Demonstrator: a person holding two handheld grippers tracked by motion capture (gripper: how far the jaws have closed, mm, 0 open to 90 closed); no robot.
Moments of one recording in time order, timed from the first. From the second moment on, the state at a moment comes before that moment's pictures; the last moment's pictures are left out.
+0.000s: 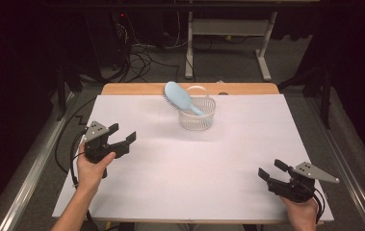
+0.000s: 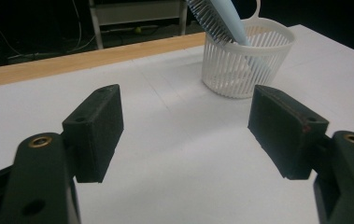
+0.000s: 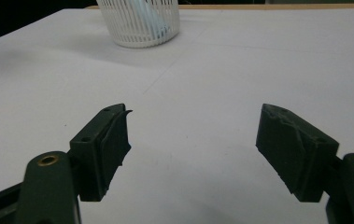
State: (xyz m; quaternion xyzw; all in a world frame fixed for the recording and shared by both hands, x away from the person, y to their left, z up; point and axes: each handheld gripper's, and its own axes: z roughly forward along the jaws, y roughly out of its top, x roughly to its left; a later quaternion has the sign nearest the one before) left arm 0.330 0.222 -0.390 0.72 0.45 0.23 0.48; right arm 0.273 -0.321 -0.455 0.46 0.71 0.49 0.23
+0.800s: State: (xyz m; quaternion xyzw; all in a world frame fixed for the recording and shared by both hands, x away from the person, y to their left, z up) left arm 0.321 0.228 -0.399 0.71 0.46 0.23 0.48; right arm 0.273 -0.321 -0.455 0.46 0.71 0.49 0.23
